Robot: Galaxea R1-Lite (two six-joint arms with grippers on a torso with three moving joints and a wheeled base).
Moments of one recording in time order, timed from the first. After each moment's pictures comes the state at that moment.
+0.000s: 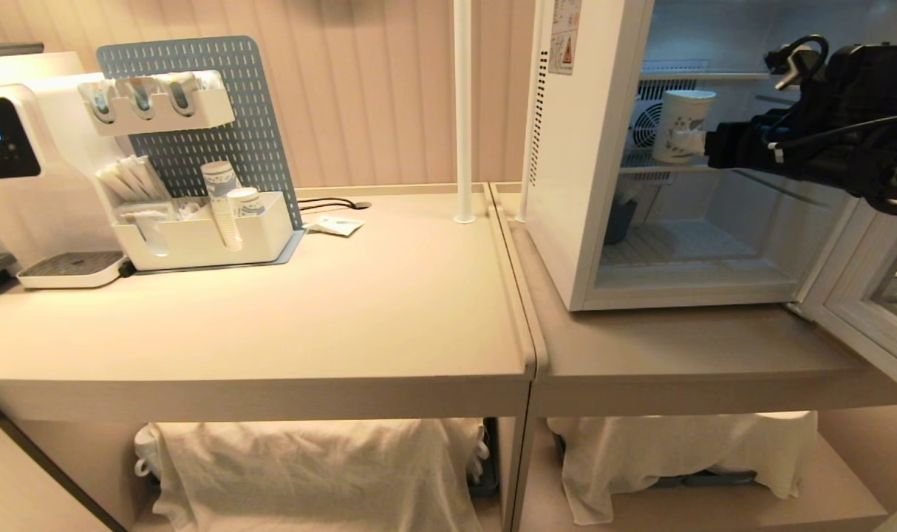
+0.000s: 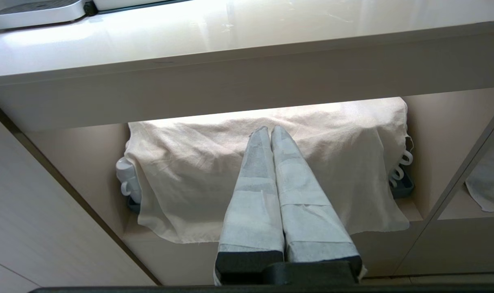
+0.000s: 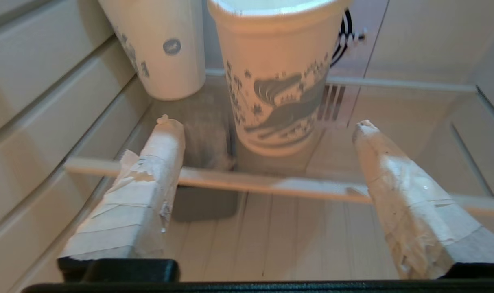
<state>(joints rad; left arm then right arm) 0.01 0.00 0.00 0.01 -0.02 0.09 -0.03 1.98 -1.68 -0.25 0.21 -0.04</state>
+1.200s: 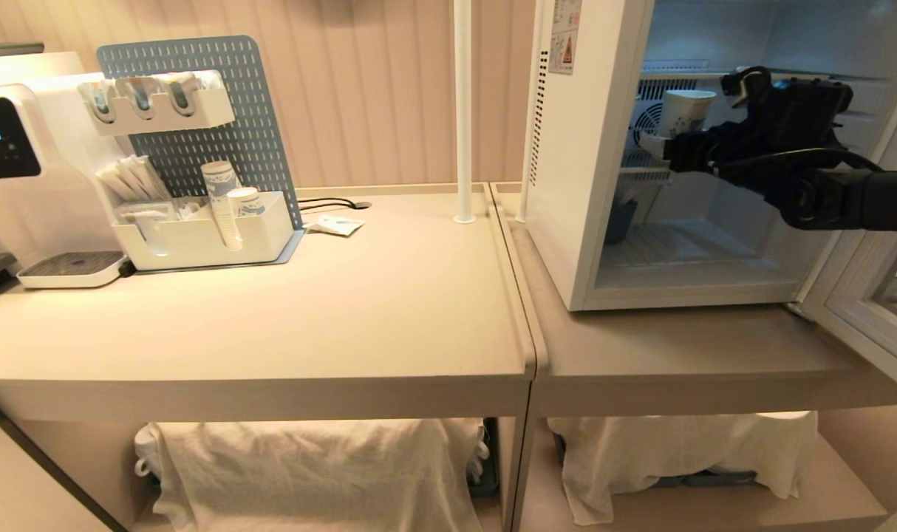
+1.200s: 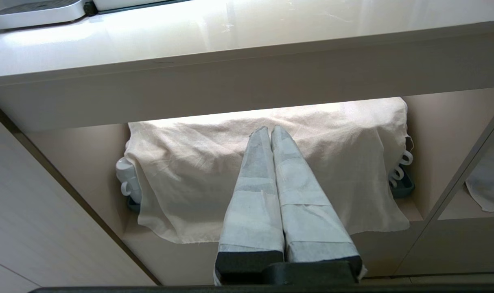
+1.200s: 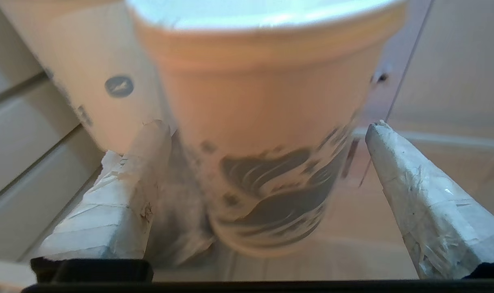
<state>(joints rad) 0.01 0.00 0.00 0.01 -0.02 0.09 -0.03 2.24 -1.93 -0.39 0.21 -0.03</state>
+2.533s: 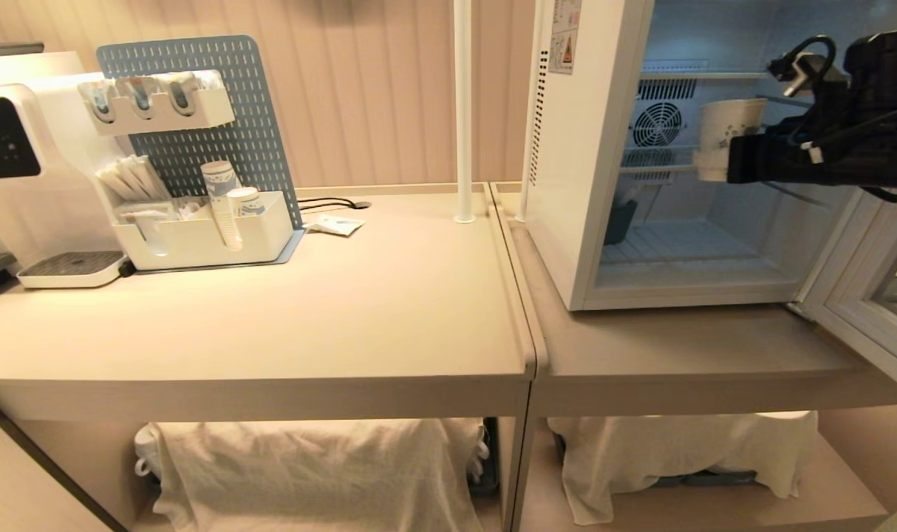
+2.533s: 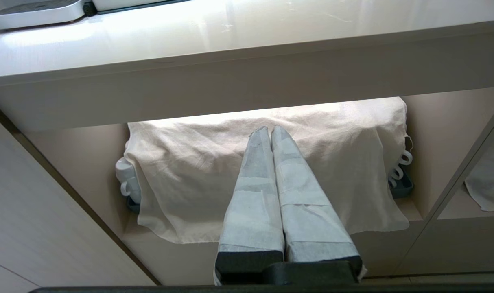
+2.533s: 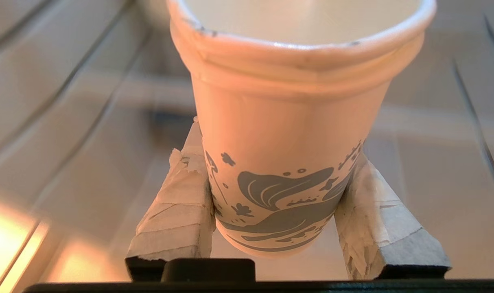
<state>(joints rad) 0.01 0.00 0.00 0.01 -0.02 0.09 -0.04 1.86 -1.65 0.05 0.20 -0.12</state>
